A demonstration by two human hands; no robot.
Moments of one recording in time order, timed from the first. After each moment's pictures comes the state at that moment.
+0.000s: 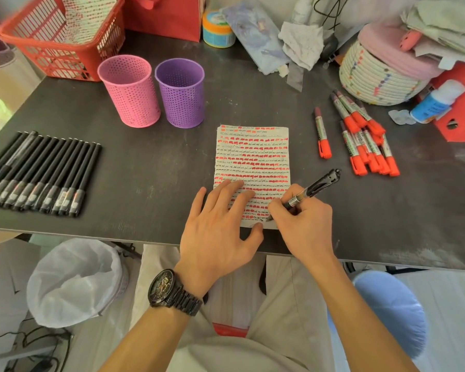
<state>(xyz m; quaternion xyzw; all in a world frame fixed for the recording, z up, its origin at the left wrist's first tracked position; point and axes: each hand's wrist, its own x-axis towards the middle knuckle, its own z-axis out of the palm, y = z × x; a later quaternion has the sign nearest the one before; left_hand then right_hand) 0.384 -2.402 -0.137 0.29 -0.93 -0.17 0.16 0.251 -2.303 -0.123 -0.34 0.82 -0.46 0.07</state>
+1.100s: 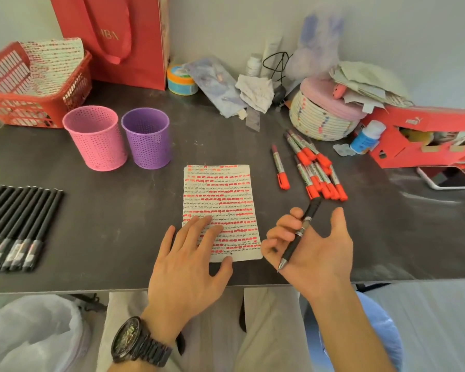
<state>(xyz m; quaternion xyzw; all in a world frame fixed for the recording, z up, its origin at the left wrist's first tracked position) 0.386 -2.403 -0.135 0.28 -0.94 -0.15 0.13 0.231 -2.266 -0.071 0.11 0.27 -0.83 0.47</state>
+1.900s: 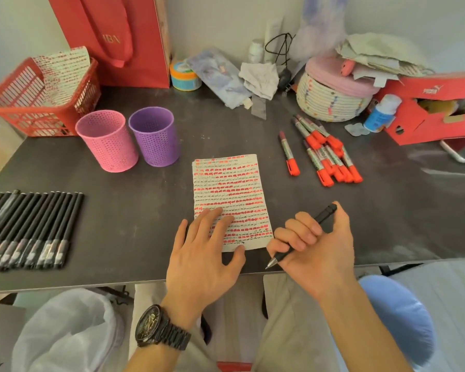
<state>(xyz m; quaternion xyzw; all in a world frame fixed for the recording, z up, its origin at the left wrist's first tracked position) 0.386 -2.401 -0.130 0.28 -0.94 -0.16 0.13 0.248 -2.264 -0.085 0.10 0.24 -0.84 0.48</state>
